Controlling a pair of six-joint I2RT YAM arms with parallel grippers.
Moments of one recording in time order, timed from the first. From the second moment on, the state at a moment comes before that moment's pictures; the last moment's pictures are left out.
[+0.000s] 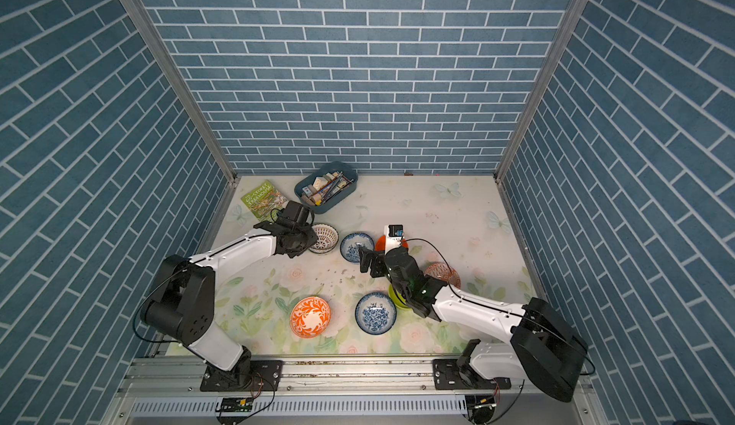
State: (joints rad) left arm -0.40 1.63 1.06 -0.47 -0.11 -0.98; right arm 0.93 1.26 0.59 0.29 0.29 0.58
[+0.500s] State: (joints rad) left arm -0.40 1.59 1.06 -0.52 -0.13 -0.97; right arm 0.93 1.26 0.59 0.29 0.29 0.58
